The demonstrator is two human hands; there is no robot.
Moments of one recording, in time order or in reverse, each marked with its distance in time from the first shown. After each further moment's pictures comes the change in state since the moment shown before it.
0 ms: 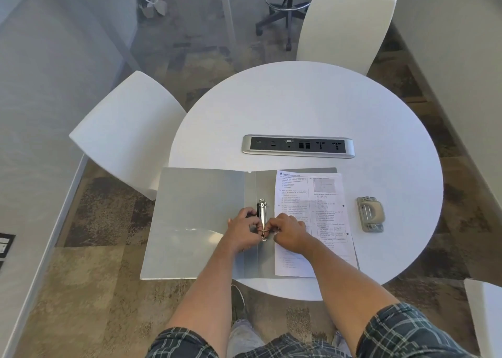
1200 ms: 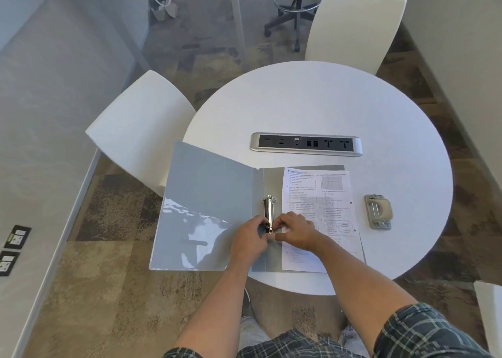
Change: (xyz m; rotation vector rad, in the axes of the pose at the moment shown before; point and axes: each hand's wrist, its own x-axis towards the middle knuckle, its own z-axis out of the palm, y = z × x) left_hand -0.045 0.012 0.019 -0.062 0.223 -0.048; right_hand -0.013 0.006 0.001 0.062 0.025 -0.035
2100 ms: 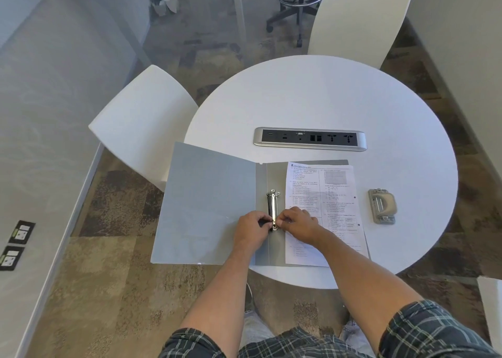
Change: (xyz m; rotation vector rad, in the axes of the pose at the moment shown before) left_hand 0.016 -0.007 0.001 -0.074 0.039 -0.084; right_hand 0.001 -0.004 0.002 -0.001 0.001 0.050
